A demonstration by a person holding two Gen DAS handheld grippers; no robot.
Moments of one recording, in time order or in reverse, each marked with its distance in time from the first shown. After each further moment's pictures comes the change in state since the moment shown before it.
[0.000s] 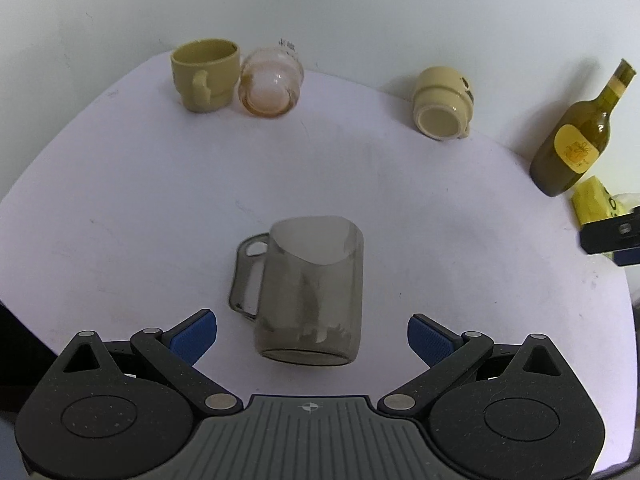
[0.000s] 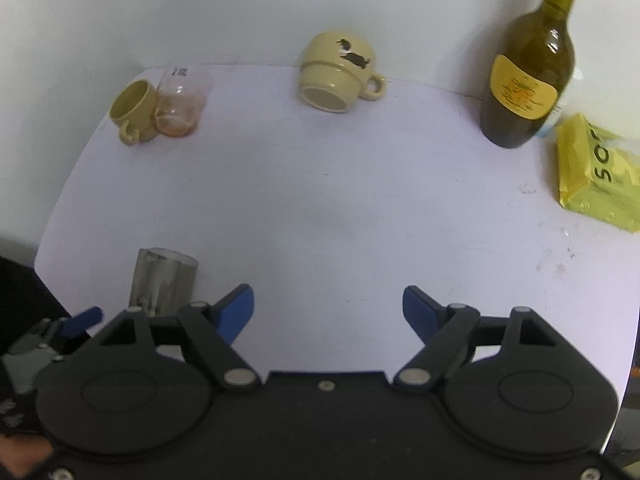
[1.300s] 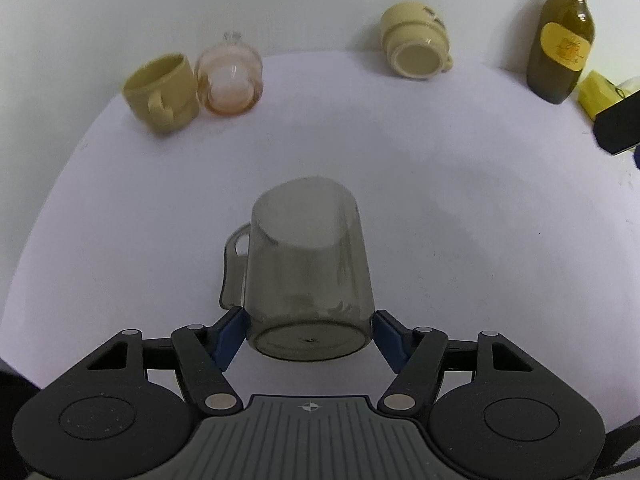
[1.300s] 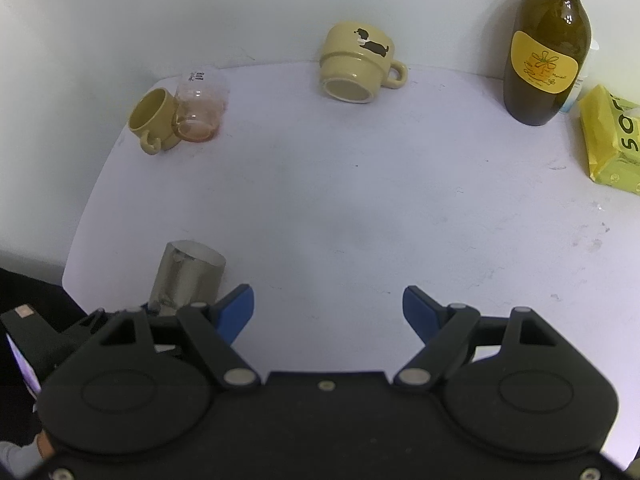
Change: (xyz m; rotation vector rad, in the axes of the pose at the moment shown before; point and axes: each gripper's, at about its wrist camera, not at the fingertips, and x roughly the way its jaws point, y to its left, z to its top) left arm 0.013 -0.020 0.007 0.351 -0.028 0.115; right arm 0.014 0.015 -0.002 0.098 -0.024 0.078
